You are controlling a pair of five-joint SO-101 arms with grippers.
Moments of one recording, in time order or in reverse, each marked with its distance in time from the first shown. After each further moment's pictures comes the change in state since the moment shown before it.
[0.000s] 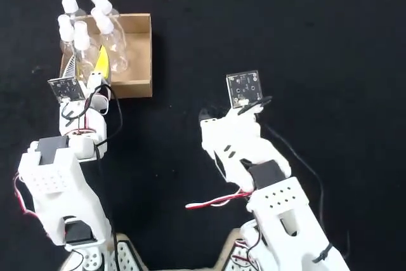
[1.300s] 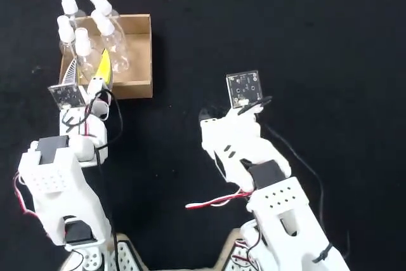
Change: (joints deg) left arm 0.0 0.0 3.7 -6.3 -0.1; right arm 0.0 0.0 0.0 0.0 0.0
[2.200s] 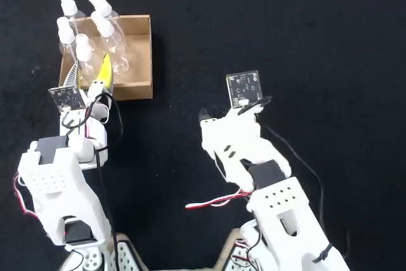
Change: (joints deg) left arm -0.1 0.0 1.6 1.2 -0.1; right arm 0.0 0.0 0.0 0.0 0.0
